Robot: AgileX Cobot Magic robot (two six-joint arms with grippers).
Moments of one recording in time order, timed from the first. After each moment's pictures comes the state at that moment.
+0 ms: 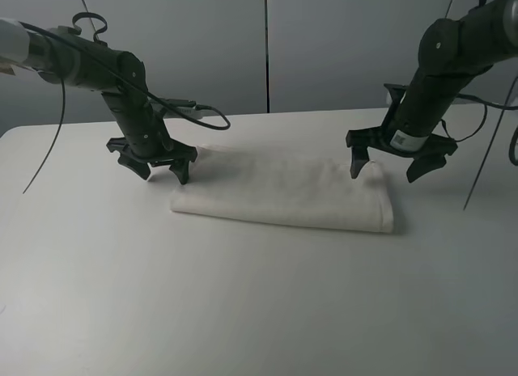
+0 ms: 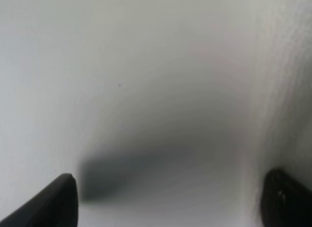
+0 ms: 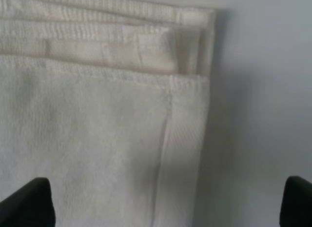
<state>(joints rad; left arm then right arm) -0.30 2.27 -1.58 0.01 0.81 -0.09 0.19 2.03 -1.24 0.09 0.77 0.20</state>
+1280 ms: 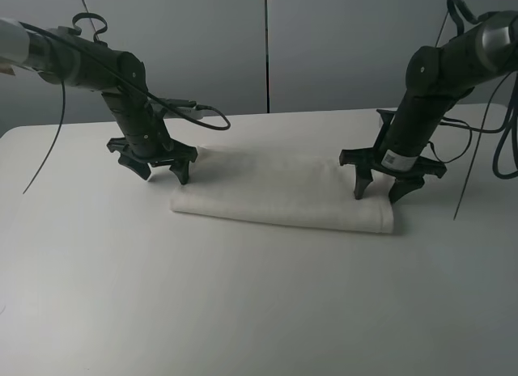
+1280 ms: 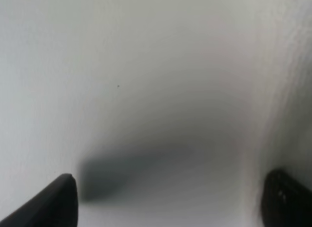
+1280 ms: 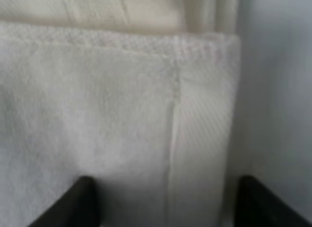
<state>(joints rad) -0.30 2.27 -1.58 0.01 0.81 -0.08 0.19 2.12 -1.24 0.17 0.78 0.18</state>
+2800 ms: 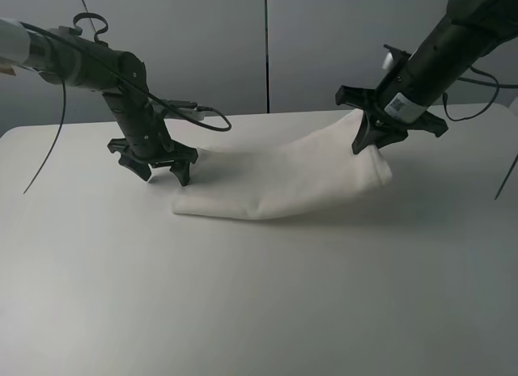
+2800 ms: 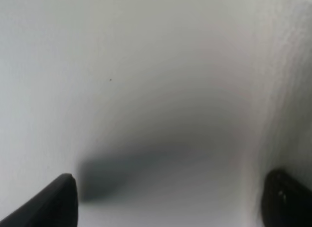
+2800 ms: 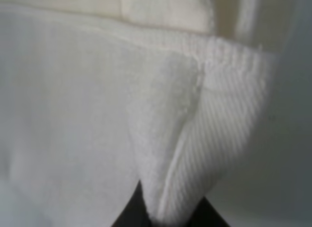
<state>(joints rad) -0.30 2.27 -1.58 0.00 0.82 -0.07 0.19 1.86 -1.24 0.44 0.87 -0.01</state>
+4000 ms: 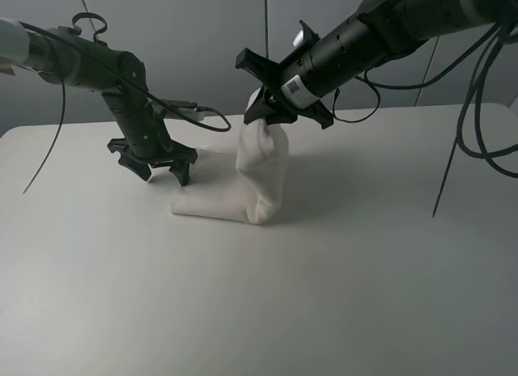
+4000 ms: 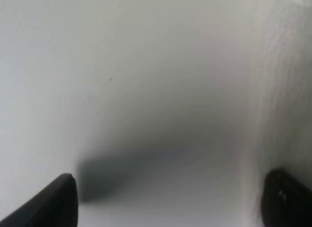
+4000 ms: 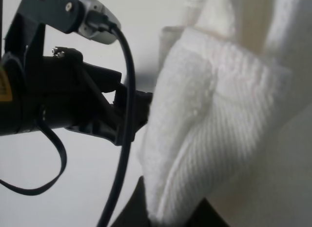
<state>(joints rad) -0.30 2.27 -1.58 0.00 0.82 -0.06 0.44 1.96 -1.35 0.96 0.67 -0.22</state>
